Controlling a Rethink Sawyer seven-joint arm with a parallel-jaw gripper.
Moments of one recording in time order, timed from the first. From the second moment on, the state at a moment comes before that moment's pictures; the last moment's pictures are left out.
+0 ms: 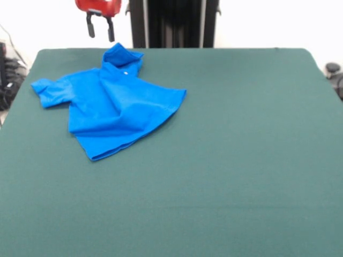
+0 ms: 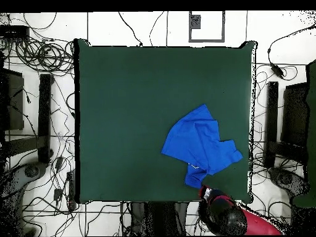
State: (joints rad) arm -0.86 -0.69 0.03 2.18 -0.45 0.08 1.73
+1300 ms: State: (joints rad) arm -0.78 -0.77 0.06 2.18 -0.31 0.09 1.73
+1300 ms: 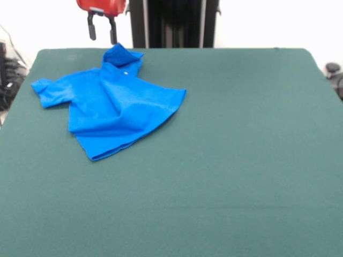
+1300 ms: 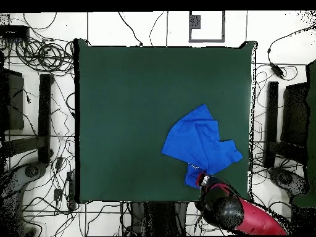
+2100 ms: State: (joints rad) arm -0.77 -0.69 0.06 2.18 -0.30 0.06 1.73
